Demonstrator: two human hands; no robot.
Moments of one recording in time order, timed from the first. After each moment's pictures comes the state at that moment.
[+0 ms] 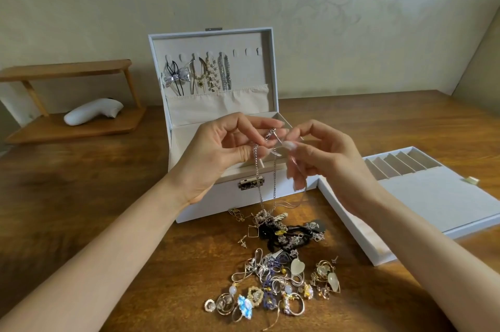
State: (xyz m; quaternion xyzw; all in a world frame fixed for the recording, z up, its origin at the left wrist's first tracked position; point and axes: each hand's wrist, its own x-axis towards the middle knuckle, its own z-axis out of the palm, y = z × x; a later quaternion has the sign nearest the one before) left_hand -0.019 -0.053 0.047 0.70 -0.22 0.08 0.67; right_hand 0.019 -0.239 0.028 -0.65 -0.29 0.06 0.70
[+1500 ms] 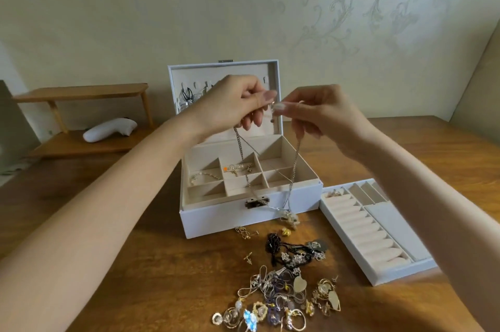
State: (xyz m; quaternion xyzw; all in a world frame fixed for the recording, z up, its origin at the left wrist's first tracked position) left_hand 0.013 -0.048 0.134 0.89 -0.16 0.13 0.42; right_hand 0.056 -0.224 0.110 -0.75 -0.33 -0.03 0.57
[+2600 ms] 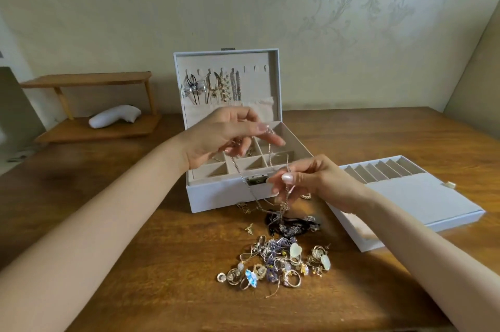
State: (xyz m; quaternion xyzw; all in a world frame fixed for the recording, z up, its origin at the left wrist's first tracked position) left_hand -0.020 -0.034 0.091 0.78 -0.17 -0.07 0.60; right_hand 0.025 -0.248 0.011 -0.67 -0.36 0.22 0.61
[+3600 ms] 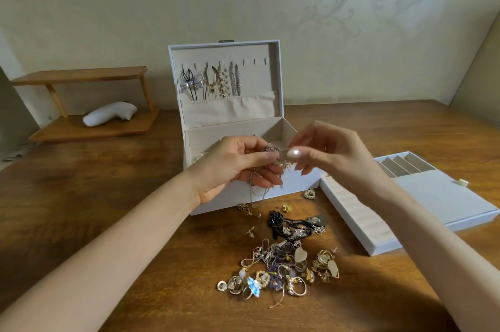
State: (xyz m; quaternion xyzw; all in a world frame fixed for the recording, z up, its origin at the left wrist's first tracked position) left_hand -0.029 -0.051 0.050 0.73 -0.11 -0.08 0.67; right_hand 0.010 -0.244 0.044 -0.75 -0.31 -0.03 0.59
